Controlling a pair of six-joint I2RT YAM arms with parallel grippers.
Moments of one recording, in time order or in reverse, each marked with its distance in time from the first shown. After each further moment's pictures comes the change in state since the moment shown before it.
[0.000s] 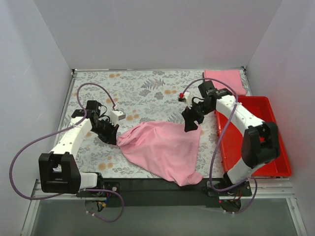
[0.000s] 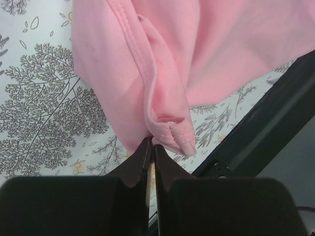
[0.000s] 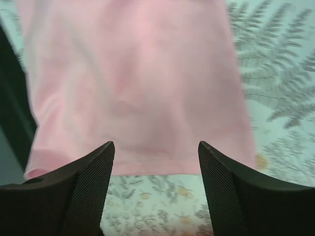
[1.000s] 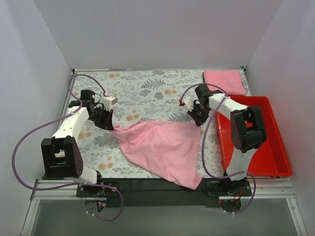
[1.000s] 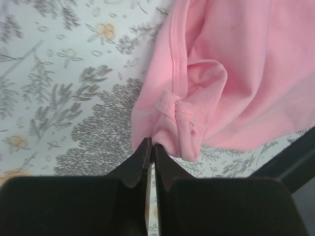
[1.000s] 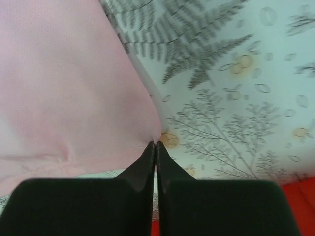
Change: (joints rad) left arm 0.086 0.172 0.116 0.153 -0.052 -0.144; right arm -0.057 0.283 0.024 0.182 0.479 -0.040
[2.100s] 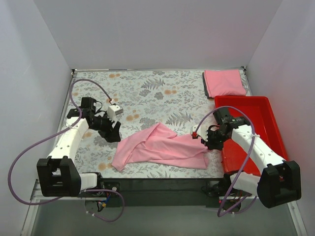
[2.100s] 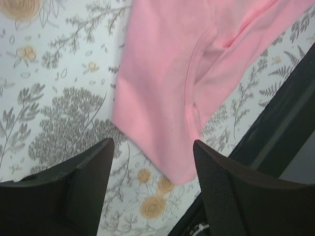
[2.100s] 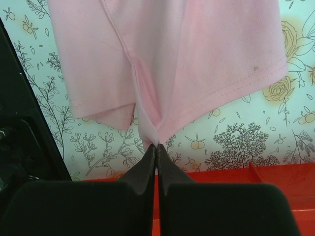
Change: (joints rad) left arm -0.022 -0.204 -0.087 -0.145 0.161 0.242; right arm -0.037 -0.686 -0.456 -0.254 -0.177 -0.462
